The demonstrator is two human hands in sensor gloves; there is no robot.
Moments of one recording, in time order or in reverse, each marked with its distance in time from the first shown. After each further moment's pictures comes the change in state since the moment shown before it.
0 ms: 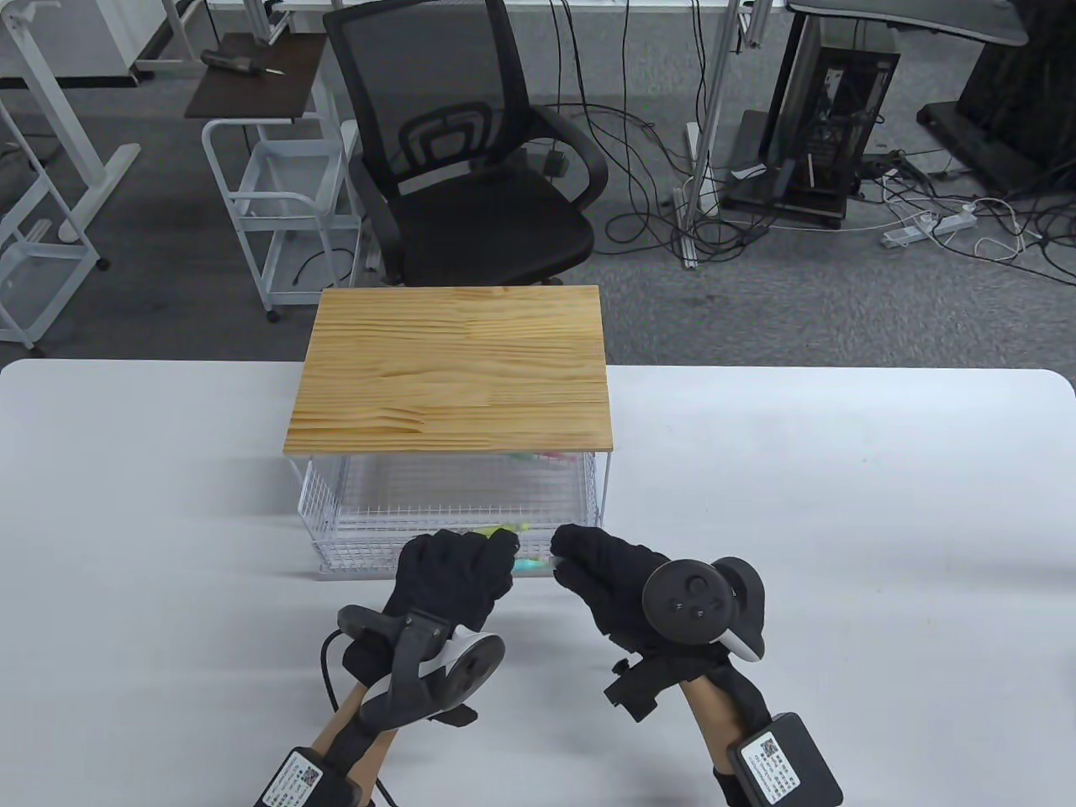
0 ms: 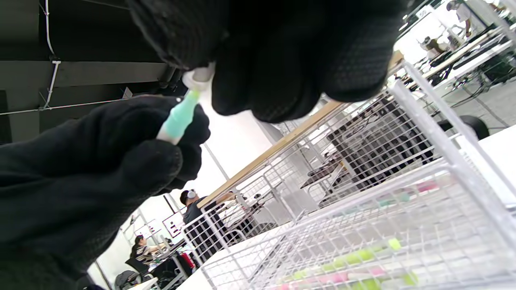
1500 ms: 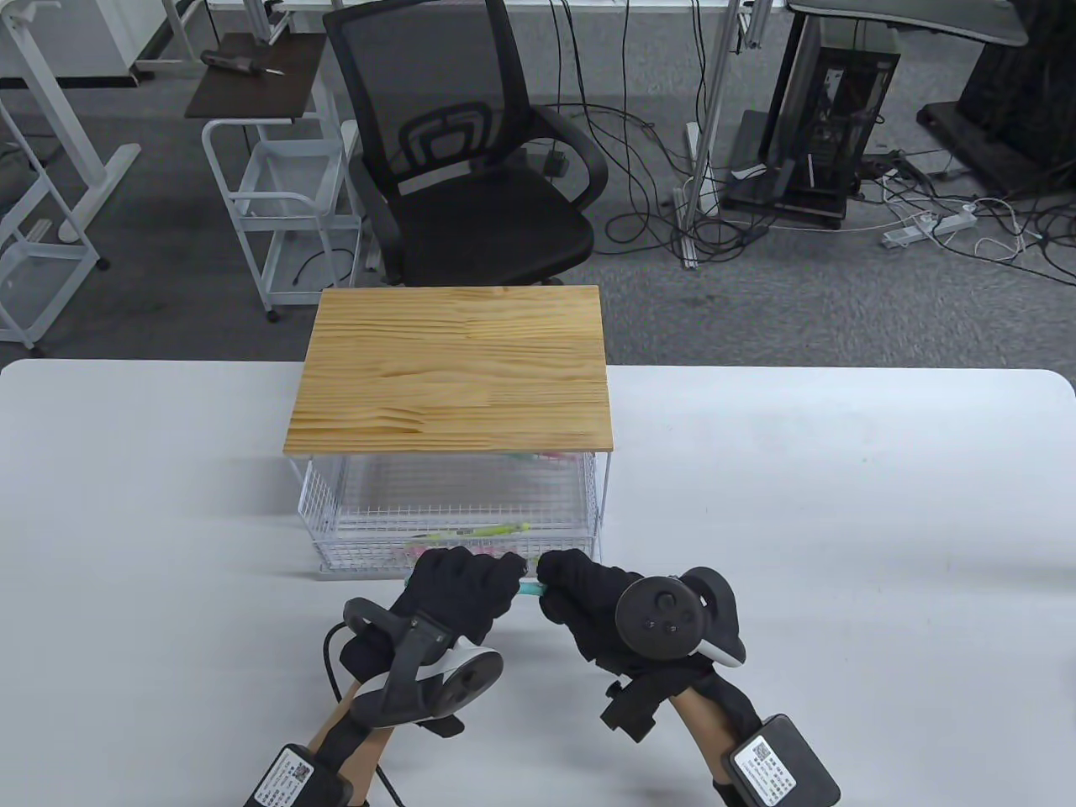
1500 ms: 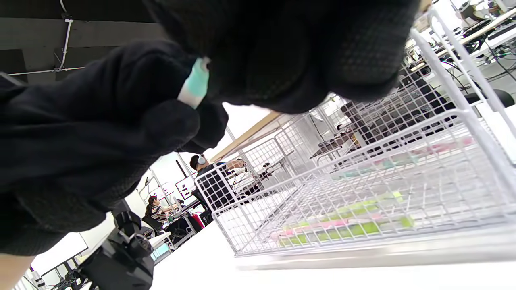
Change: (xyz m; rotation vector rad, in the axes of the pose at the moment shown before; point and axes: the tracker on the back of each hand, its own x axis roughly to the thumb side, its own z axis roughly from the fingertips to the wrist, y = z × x) left_hand 0.000 -0.004 0.004 -0.034 -0.160 0.052; right_hand 0.008 0.021 0.005 0.121 -0.061 0.047
